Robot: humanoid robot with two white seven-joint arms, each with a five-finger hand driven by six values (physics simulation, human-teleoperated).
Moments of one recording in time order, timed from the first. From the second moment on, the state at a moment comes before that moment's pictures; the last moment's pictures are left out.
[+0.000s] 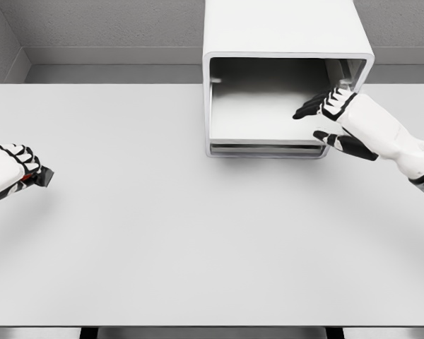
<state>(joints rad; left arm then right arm) 0.19 0.83 0.21 -1.79 -0.65 -0.61 -0.24 -0.34 -0.88 0.49 -1.63 0.33 -0.61 -0.16</state>
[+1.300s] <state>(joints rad) 0.06 0.76 0.11 -1.80 -0.65 -0.61 -0.24 -0.21 -0.86 0.51 -1.69 0.38 -0.61 -0.16</state>
